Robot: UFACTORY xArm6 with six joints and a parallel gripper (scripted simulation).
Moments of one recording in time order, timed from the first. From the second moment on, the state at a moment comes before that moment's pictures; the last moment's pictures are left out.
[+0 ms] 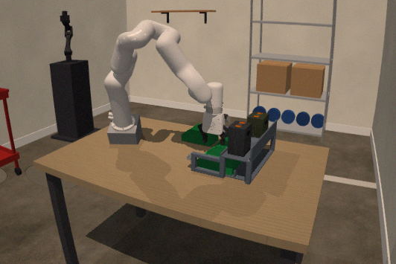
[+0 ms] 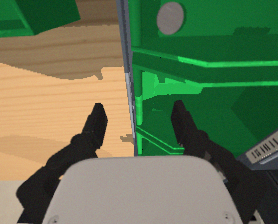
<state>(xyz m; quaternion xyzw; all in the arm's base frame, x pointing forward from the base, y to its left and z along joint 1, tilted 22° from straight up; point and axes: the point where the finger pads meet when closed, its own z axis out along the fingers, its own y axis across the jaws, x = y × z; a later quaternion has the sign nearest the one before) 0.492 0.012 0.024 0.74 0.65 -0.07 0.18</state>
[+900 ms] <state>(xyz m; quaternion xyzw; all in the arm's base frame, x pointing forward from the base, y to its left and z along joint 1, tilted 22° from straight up) 0.492 0.011 0.023 0.74 0.65 -0.07 0.18</state>
